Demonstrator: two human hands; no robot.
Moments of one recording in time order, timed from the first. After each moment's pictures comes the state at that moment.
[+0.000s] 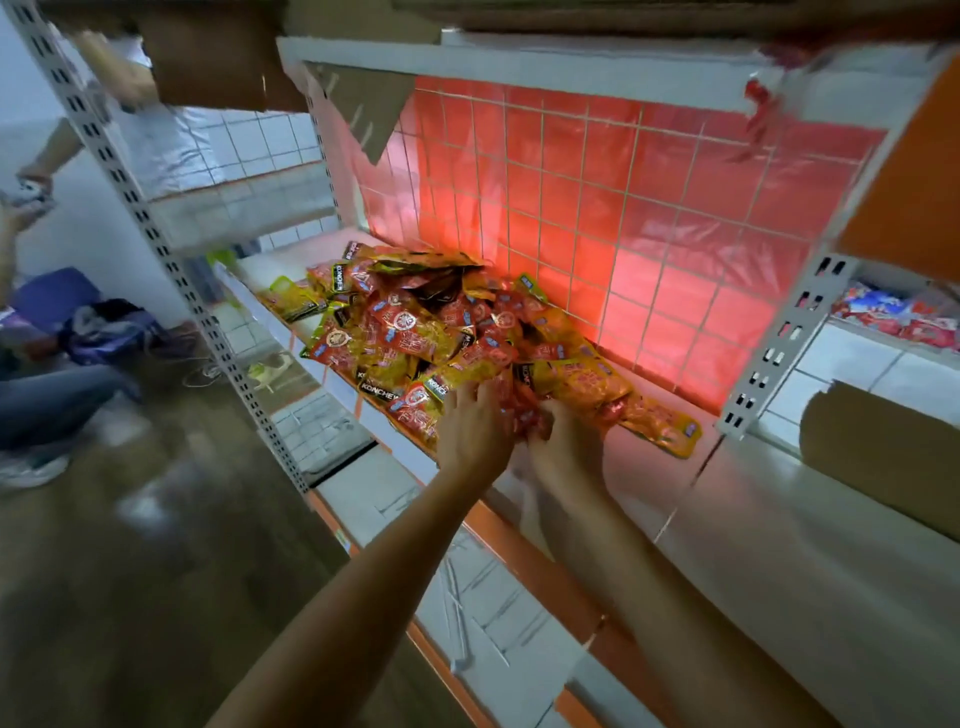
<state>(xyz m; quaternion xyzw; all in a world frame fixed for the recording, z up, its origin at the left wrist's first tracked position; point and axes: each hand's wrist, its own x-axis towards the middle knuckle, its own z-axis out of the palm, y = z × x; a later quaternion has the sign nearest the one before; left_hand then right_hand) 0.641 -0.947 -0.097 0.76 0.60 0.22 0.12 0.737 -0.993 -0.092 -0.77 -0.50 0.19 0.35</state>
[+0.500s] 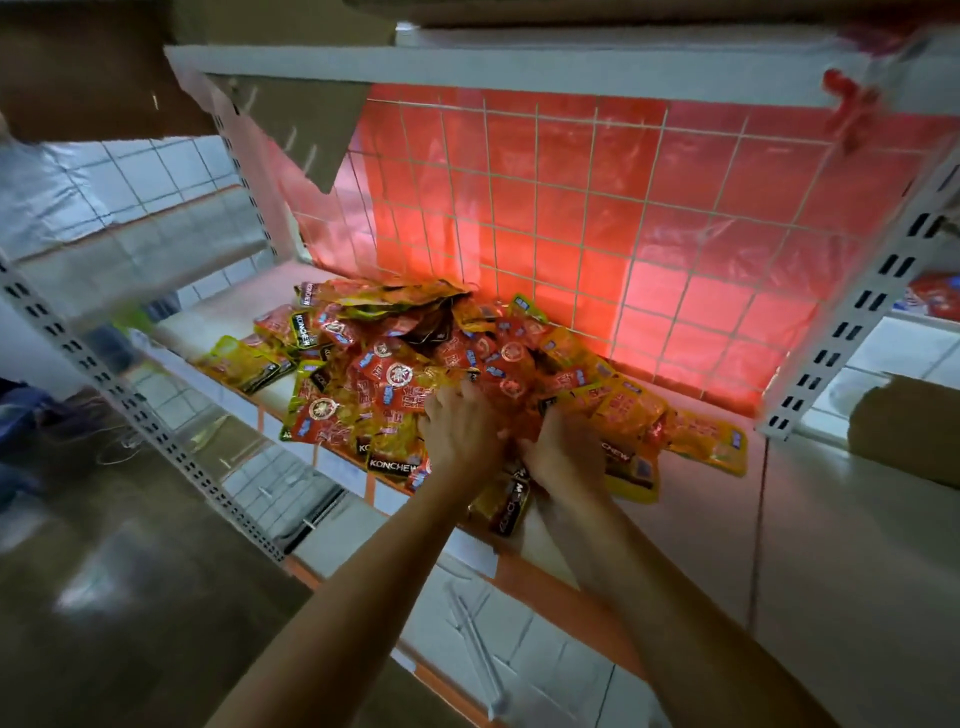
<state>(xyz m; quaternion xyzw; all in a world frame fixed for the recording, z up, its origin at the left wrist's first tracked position) 0.610 -0.842 -0.090 0.80 0.58 0.12 0.11 0.699 -0.898 -0.092 -0.88 -0.39 0.15 0.22</state>
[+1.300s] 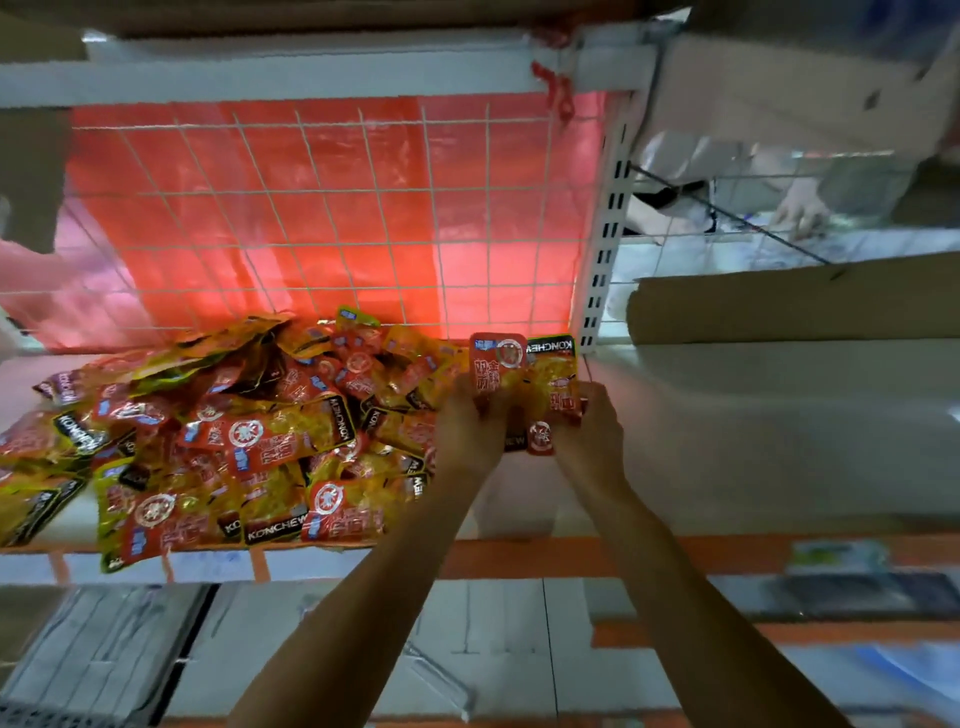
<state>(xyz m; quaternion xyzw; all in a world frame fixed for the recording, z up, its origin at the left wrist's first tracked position) 0.670 -0.910 -0.089 0.79 0.25 0.31 0.46 0.723 -1.020 -0.085 -0.82 -0.10 0.02 0.56</state>
